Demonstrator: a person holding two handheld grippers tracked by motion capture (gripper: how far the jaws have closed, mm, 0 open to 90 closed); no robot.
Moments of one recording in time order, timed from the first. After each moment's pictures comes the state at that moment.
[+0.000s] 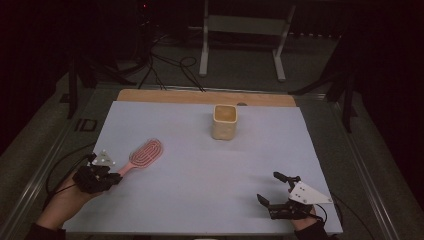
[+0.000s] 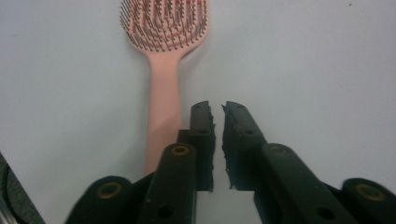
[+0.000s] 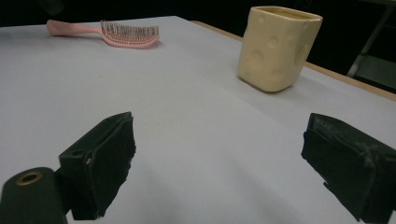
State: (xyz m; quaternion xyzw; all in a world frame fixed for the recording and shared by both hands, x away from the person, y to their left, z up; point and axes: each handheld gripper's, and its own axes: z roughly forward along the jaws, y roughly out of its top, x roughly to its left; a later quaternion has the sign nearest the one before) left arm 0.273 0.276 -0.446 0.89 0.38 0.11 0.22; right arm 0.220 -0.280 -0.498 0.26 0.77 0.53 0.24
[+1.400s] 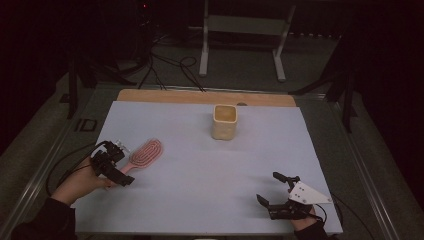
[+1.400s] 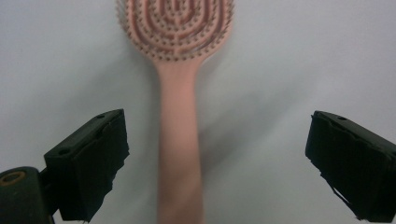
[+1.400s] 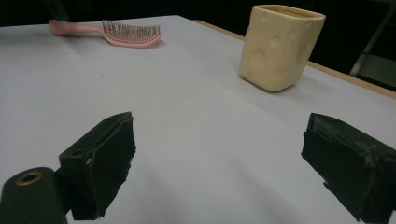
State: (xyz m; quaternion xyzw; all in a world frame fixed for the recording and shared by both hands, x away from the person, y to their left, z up) left arm 0.326 0.255 -0.458 0.91 0.40 0.05 0.12; right arm 0.220 -0.280 -0.499 0.26 0.77 0.54 0.24
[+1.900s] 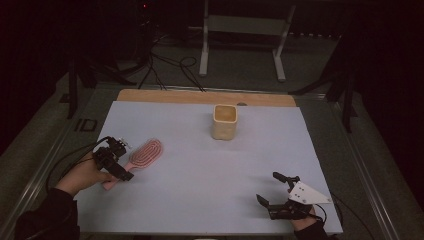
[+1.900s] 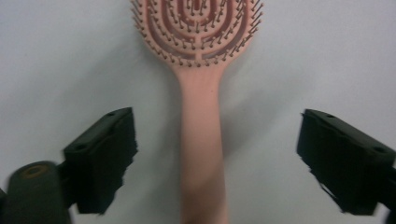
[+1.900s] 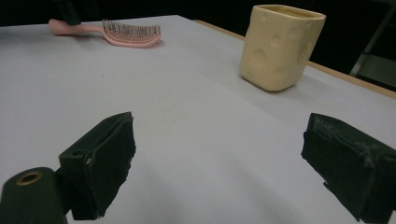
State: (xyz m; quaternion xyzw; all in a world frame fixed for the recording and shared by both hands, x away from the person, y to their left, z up) left arm 0.346 0.256 -0.464 0.91 0.39 0.03 0.10; right arm 0.220 -0.280 -0.499 0.26 0.77 0.54 0.24
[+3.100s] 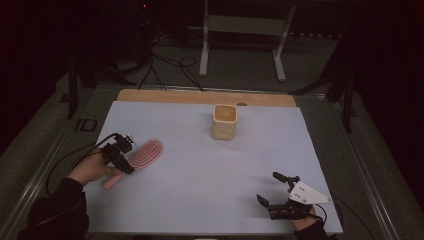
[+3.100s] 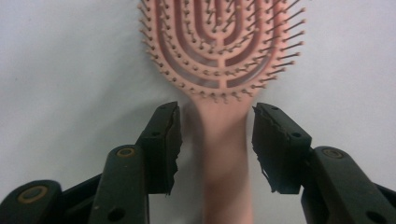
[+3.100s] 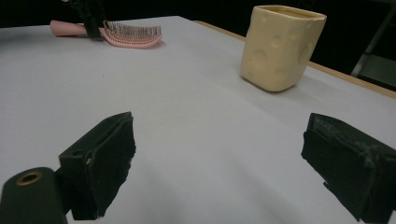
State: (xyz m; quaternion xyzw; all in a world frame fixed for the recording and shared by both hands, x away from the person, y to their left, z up) left arm 0.371 0.251 -0.482 0.92 0.39 0.02 0.07; right arm 0.220 -0.280 -0.499 0.26 0.77 0.54 0.24
